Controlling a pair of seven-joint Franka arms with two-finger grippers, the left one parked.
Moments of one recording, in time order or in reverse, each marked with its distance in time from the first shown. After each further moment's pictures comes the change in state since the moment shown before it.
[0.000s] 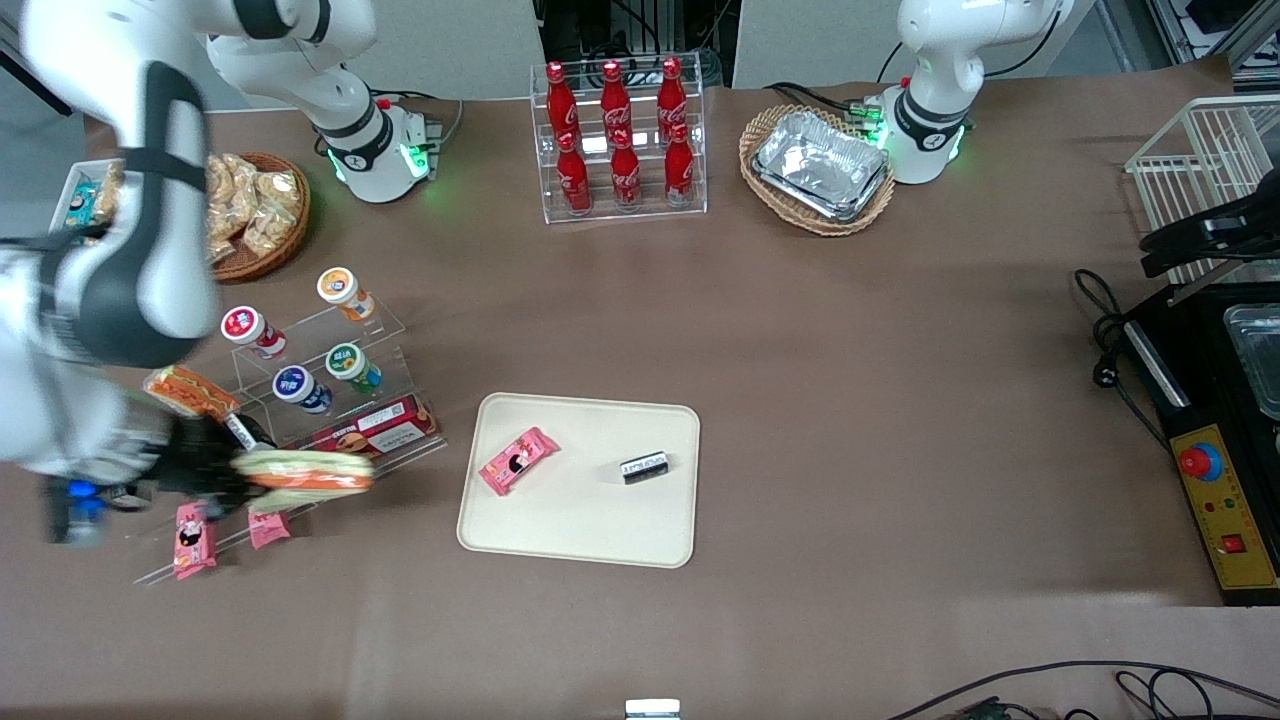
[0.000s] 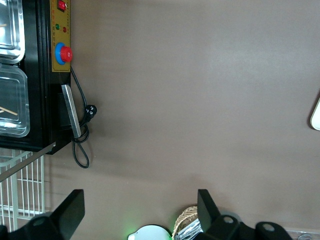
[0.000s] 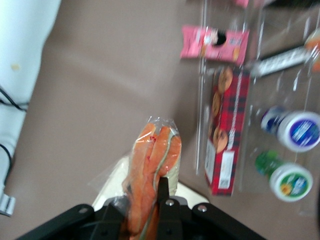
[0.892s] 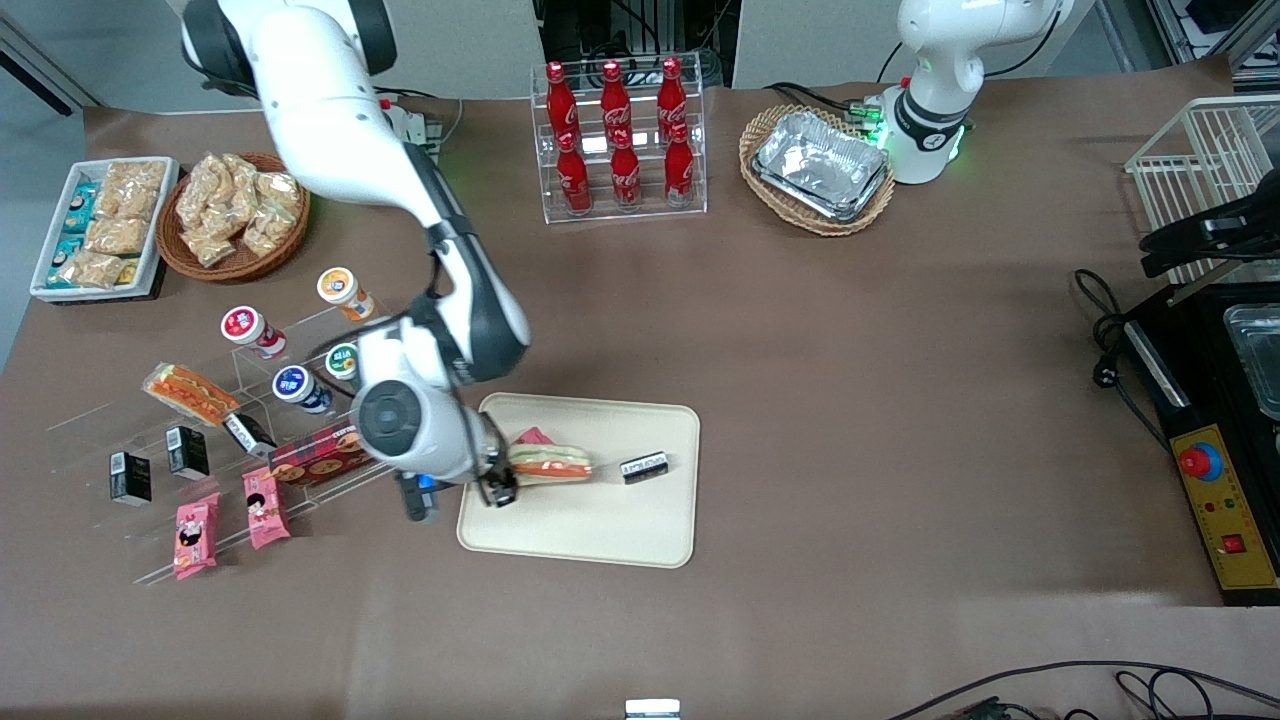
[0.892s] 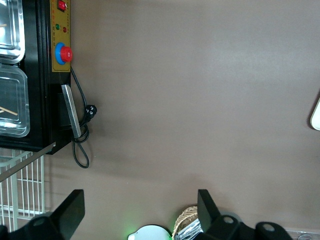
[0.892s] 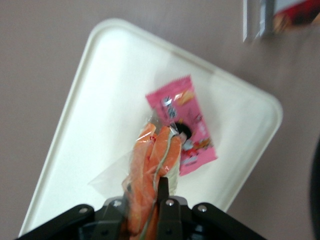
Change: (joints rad) arm 0.177 0.262 0.241 -0.009 0.001 0.253 0.463
